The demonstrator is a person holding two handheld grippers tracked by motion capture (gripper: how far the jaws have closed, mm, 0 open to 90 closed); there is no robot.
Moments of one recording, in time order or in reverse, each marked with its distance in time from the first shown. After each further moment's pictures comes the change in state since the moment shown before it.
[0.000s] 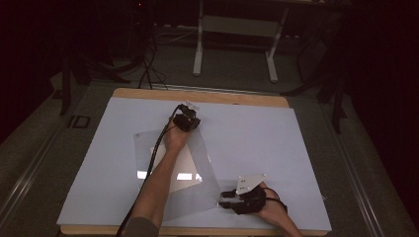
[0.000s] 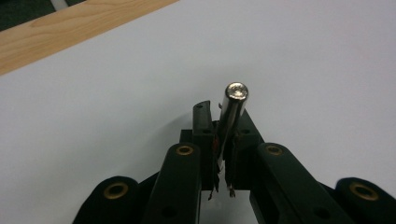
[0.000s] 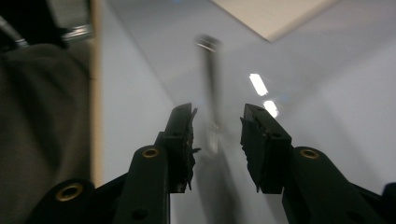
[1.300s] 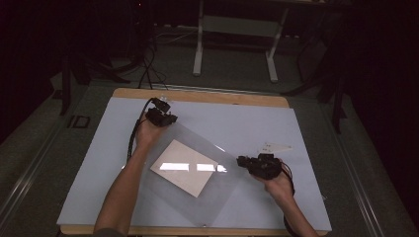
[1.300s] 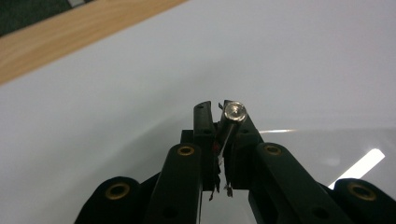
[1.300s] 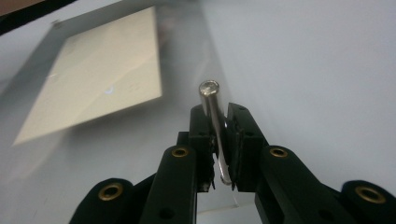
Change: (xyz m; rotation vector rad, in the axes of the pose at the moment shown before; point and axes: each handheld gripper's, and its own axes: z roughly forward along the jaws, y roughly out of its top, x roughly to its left) left arm 0.063 -0.016 -0.079 0.073 -0.031 -0.039; right arm -0.076 0.014 -0.048 -0.188 -0.329 0.379
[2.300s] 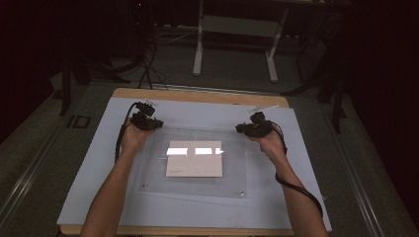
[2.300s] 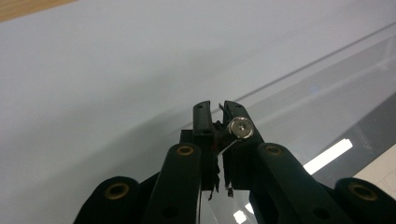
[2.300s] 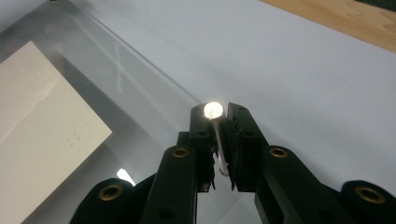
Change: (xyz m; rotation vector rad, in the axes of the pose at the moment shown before) left arm 0.021 -0.025 -0.020 0.064 0.015 -0.095; right arm -0.085 0.075 0.061 0.131 -0.081 0.019
